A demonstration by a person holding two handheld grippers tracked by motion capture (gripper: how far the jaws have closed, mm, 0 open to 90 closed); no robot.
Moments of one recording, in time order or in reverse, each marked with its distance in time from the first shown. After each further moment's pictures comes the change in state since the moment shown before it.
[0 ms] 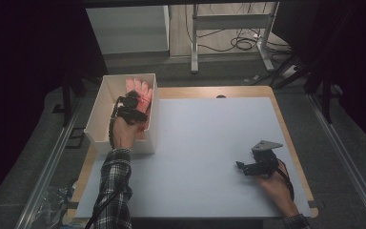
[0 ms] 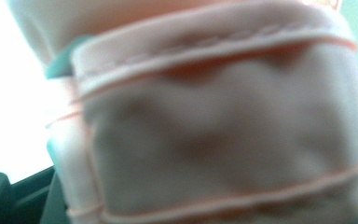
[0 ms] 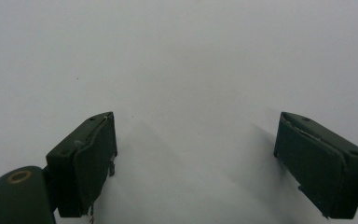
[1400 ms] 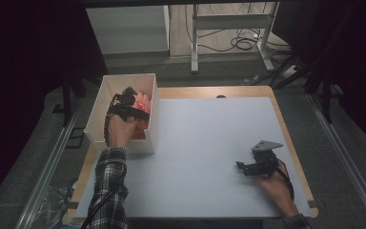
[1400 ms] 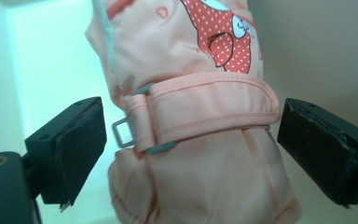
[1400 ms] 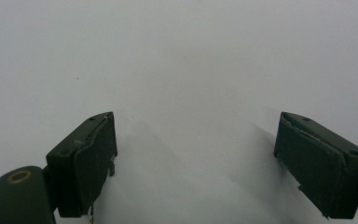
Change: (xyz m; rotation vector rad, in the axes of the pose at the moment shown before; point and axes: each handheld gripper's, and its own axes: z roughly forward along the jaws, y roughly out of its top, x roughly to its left) left arm 0.010 0.003 -0.019 0.003 -0.020 -0.005; right arm 0.000 0.000 0.000 0.001 -0.002 0.000
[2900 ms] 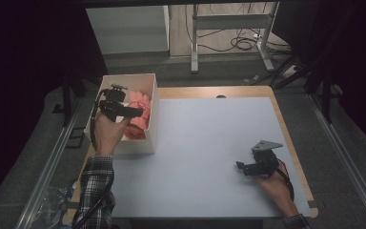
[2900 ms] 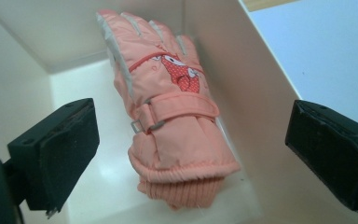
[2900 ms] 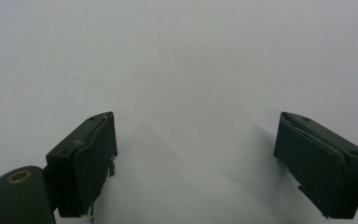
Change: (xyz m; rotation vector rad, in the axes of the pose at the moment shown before) left arm -0.002 -0.025 -0.077 -0.249 -0.075 0.080; right arm 0.000 0.000 0.000 0.000 -0.001 -0.001
